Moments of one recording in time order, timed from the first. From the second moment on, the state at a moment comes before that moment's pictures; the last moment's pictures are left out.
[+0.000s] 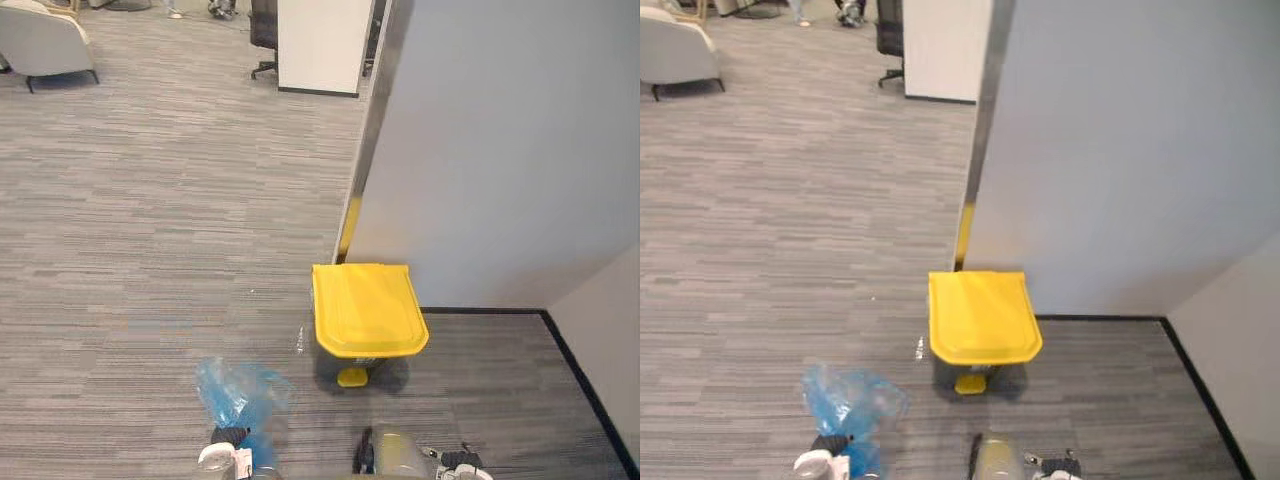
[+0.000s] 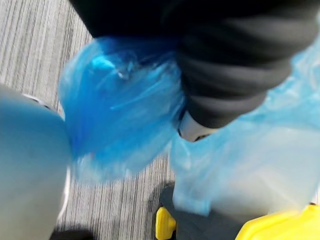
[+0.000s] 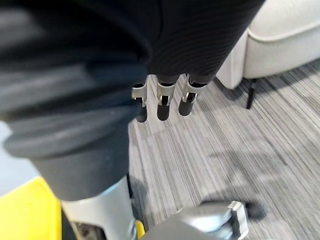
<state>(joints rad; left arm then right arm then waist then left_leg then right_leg) 0.02 0.08 0.03 0.96 -0.08 0.04 0.17 0.06 -0.02 -0.39 0.99 -0.08 0.03 -0.24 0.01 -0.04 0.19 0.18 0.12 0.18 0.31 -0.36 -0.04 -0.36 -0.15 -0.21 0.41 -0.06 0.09</state>
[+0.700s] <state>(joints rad) -0.13 -0.01 0.05 0.91 -0.05 0.01 0.15 0.01 -0.04 -0.35 0.85 -0.04 0.04 -0.24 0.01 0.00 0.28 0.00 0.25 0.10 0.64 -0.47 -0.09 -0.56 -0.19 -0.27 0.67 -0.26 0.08</state>
